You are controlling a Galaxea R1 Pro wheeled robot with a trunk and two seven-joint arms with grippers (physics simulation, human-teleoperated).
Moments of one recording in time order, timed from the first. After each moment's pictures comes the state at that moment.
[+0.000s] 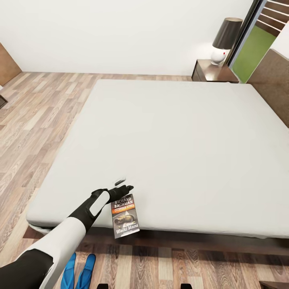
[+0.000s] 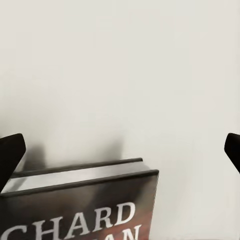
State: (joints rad) left arm -0.88 -0.02 -0.33 -0.56 0.88 0.42 0.06; right arm -0.33 -0.07 -0.25 0.02 -0.27 -0.02 0.45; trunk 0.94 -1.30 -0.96
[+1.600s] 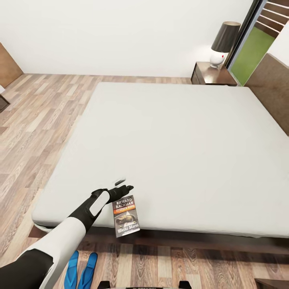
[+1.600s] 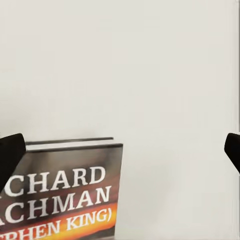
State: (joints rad) left arm -0.88 -0.02 -0.33 -0.57 0.88 0.42 0.06; right arm -0.33 -0.07 -0.25 0.02 -0.27 -0.02 0.45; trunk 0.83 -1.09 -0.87
